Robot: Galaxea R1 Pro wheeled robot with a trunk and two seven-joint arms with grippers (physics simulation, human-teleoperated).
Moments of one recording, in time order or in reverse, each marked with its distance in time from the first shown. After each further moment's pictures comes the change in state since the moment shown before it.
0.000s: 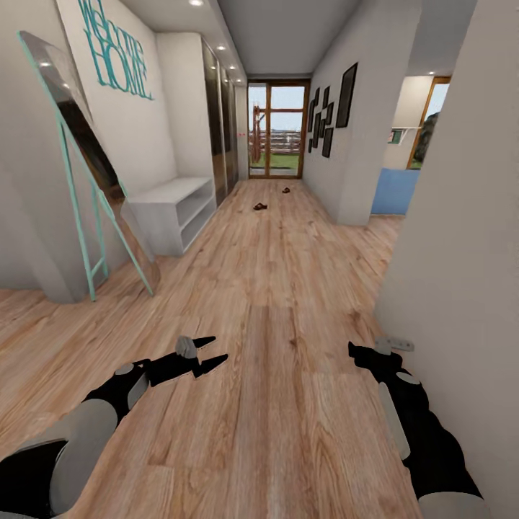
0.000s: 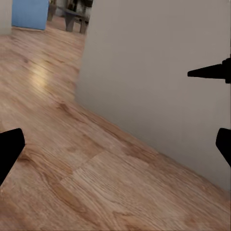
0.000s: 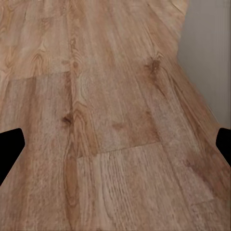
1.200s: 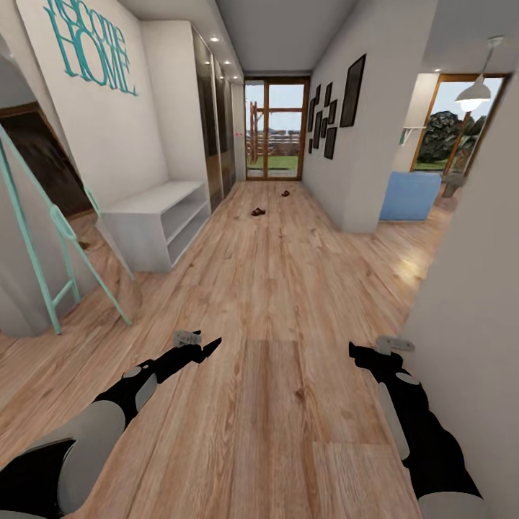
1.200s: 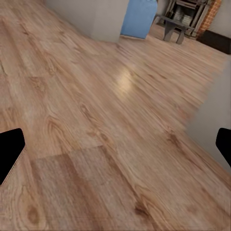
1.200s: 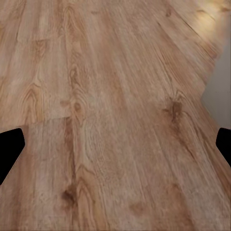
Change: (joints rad) left arm 0.001 -0.035 0.025 0.026 0.012 -0.001 0.437; right arm 0.000 0.001 0.000 0.003 0.010 -0.006 -0.005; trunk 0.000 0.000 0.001
